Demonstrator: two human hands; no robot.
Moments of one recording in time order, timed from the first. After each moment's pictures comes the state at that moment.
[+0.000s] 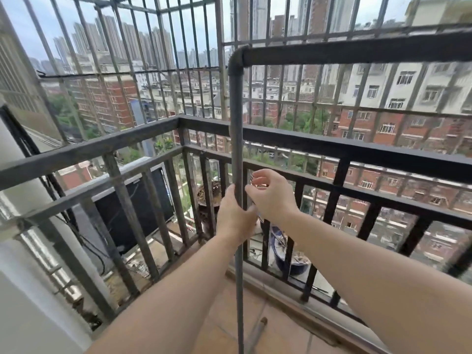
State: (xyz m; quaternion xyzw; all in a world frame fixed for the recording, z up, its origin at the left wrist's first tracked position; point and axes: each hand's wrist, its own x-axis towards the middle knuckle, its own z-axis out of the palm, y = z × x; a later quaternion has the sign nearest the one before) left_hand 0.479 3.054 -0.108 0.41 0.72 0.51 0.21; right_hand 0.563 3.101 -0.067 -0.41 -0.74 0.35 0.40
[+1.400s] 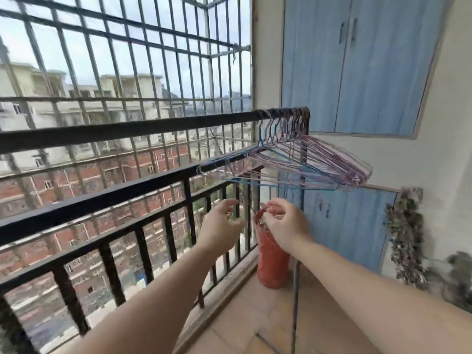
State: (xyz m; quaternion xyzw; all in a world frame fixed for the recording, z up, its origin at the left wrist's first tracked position) left_hand 1.213 2.936 -0.033 0.85 0.22 0.28 0.40; right_hand 1.309 2.809 -0.043 -0.80 -0.28 -0.05 0.53
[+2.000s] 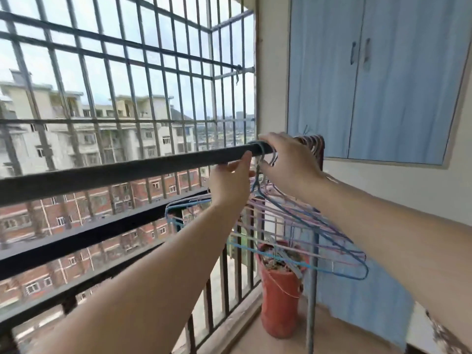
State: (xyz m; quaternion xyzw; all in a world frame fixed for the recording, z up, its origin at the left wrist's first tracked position) left_hand 1.379 2.983 0.091 0.65 0.17 0.48 0.56; right_hand 1.456 2.885 0.121 -0.76 -0.45 -0.34 0.32
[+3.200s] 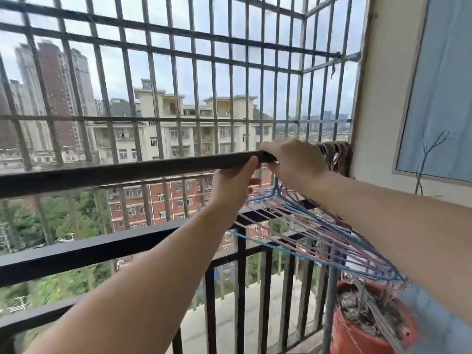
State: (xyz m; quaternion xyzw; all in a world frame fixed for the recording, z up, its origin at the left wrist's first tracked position) left_hand 1.412 3.176 0.101 0.63 0.21 0.53 0.53; right_hand 1.547 3.123 0.142 -0.64 -0.62 -0.39 0.22
